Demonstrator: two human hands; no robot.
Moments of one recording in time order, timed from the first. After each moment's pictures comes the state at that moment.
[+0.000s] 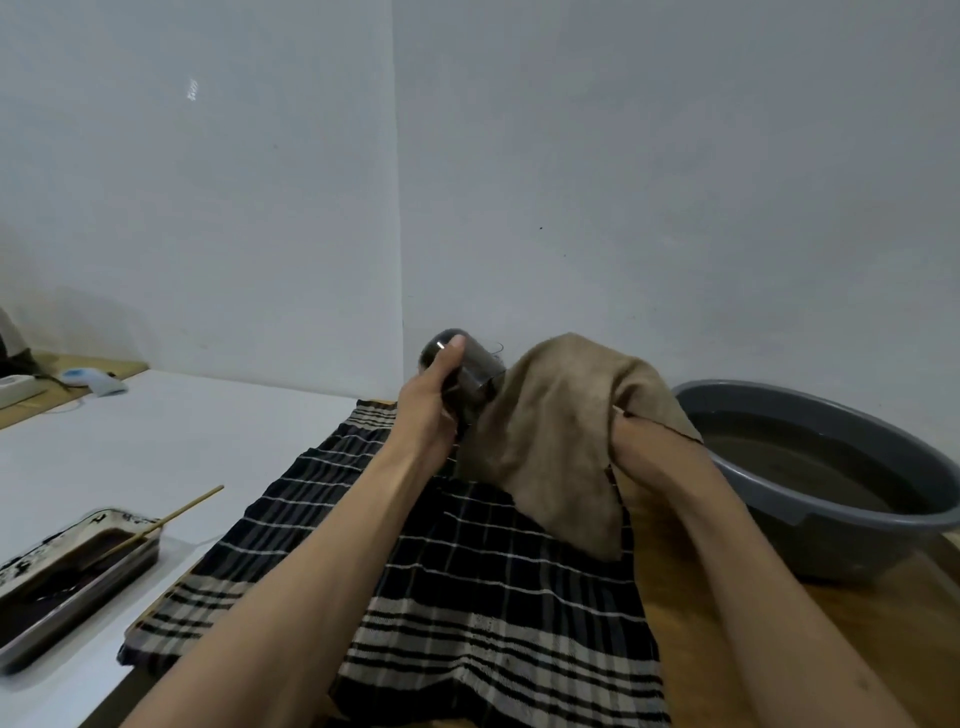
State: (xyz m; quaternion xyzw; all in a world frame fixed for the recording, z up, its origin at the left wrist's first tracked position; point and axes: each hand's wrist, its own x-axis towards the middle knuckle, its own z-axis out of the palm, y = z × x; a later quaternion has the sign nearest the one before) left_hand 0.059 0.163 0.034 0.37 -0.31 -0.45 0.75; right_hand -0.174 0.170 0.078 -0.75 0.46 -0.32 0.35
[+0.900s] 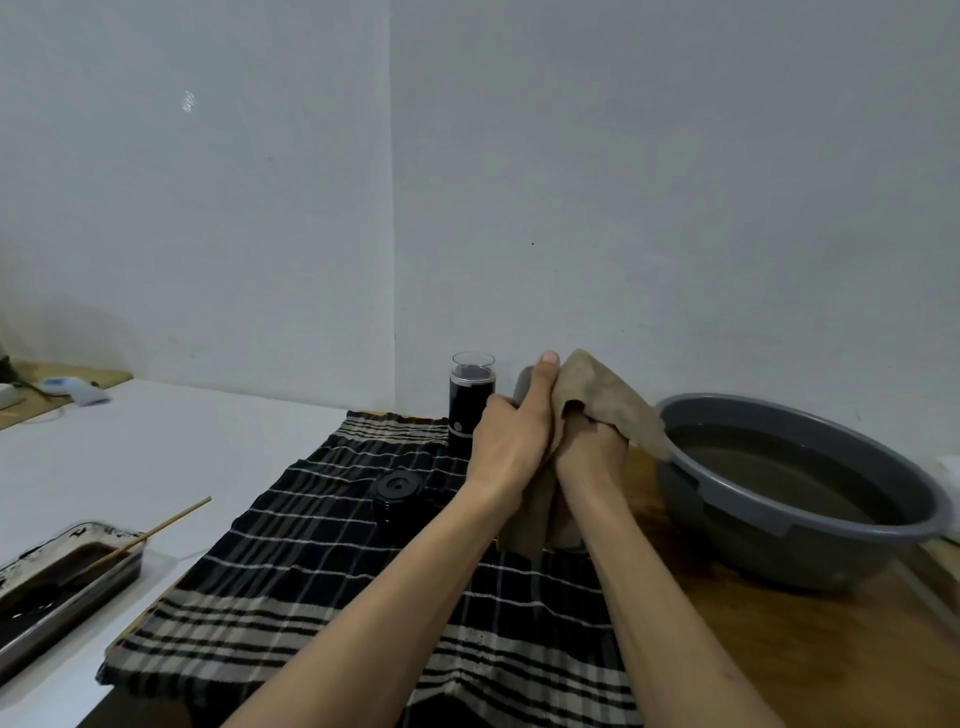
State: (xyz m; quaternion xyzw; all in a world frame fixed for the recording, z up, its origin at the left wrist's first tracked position) left_hand -0.035 0.192 0.061 0.60 -0.39 -0.37 0.60; right_hand -0.105 0.178 0.065 -0.53 0.44 -0.53 0.49
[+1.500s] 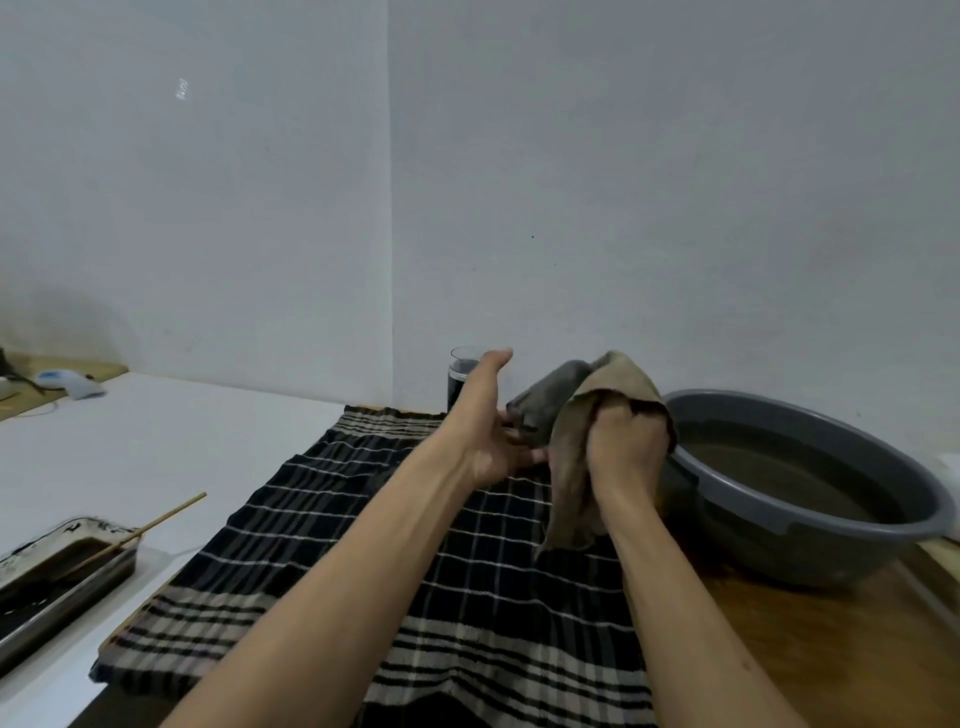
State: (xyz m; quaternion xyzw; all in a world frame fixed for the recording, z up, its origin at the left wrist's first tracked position) left_hand -0.013 0.192 0.079 0.49 -0.27 -0.60 0.57; right_hand -0.131 0.165 0.062 -0.51 0.47 -0.63 0.35
